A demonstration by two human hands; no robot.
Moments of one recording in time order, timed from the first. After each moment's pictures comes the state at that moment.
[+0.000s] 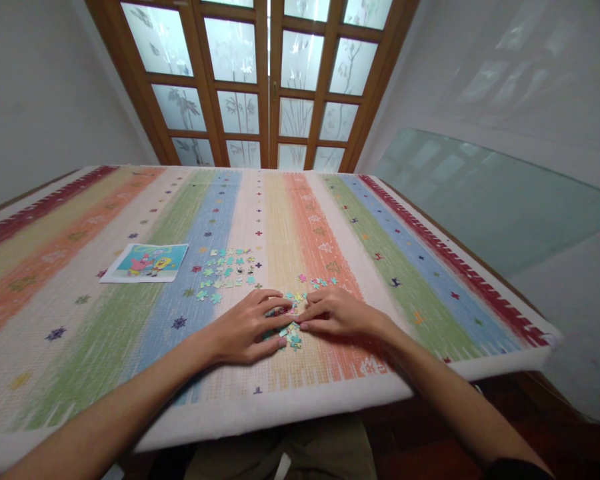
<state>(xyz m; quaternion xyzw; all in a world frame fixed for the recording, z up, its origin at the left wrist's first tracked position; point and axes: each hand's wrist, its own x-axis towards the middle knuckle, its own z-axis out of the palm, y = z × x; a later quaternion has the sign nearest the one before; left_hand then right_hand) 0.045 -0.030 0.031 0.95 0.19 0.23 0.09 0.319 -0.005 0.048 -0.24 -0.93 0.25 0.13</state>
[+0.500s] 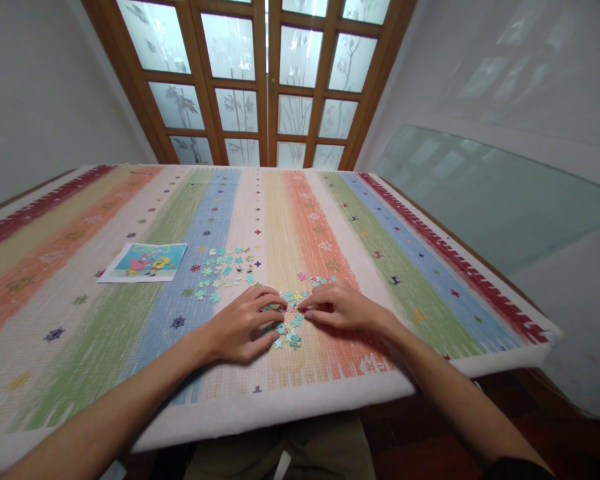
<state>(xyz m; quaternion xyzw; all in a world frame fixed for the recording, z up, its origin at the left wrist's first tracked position) 0.043 -0.030 0.038 0.93 0.20 0.28 0.12 0.325 -0.004 0.051 -0.29 -0.91 0.24 0.14</state>
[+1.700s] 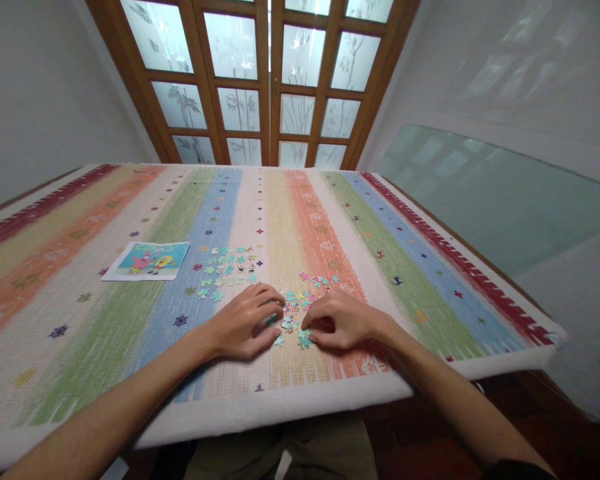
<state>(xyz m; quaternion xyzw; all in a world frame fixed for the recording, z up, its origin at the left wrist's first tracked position) 0.043 -0.029 0.039 0.93 0.22 0.26 0.14 0.319 -0.016 0.052 -0.24 -0.93 0.27 0.12</state>
